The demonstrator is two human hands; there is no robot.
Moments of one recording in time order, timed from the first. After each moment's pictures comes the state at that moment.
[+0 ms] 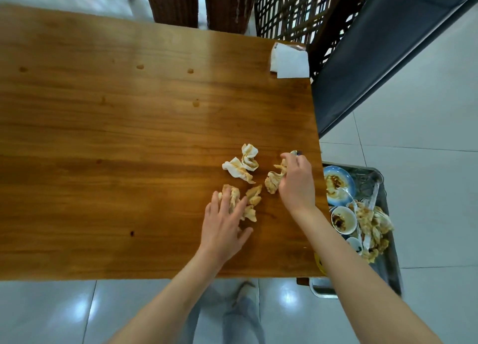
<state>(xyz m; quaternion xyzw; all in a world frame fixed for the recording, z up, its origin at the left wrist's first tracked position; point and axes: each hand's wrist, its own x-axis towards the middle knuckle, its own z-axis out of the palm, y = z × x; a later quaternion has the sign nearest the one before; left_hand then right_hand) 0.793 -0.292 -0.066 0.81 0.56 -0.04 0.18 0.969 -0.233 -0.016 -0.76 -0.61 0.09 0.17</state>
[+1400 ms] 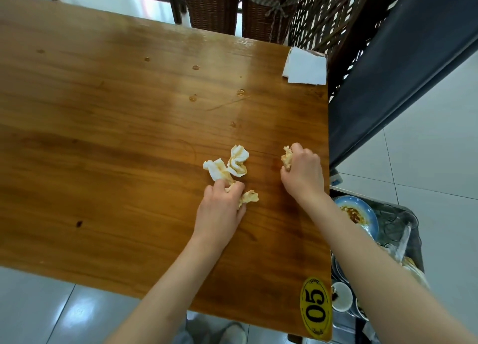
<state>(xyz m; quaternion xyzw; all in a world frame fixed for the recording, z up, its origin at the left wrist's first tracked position) 0.870 -0.252 -0.074 0.71 0.68 0.15 0.12 1.036 -0.164 -0.070 -0.72 -0.68 0.09 0.15</state>
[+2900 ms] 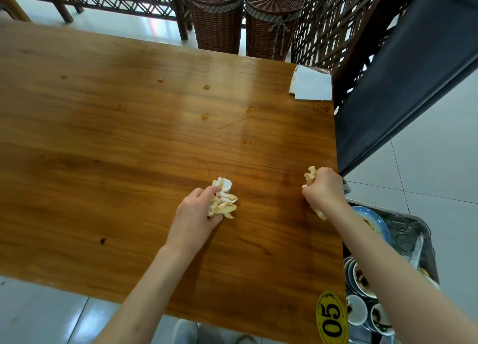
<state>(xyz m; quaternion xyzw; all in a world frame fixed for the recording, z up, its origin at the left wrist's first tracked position) 0.799 -0.244 -0.060 0.67 0.69 0.20 0.19 1.050 -0.156 -0.068 -0.81 -0.54 0.19 0.12</state>
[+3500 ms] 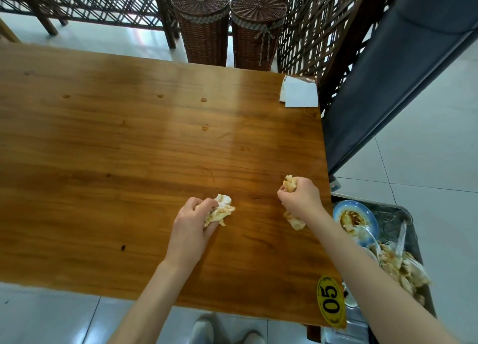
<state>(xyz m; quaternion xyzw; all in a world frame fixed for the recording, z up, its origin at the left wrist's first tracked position) 0.777 -0.270 -0.031 0.69 0.66 0.24 0.21 1.004 -0.198 -0.021 -0.75 -0.53 0.34 0.19</state>
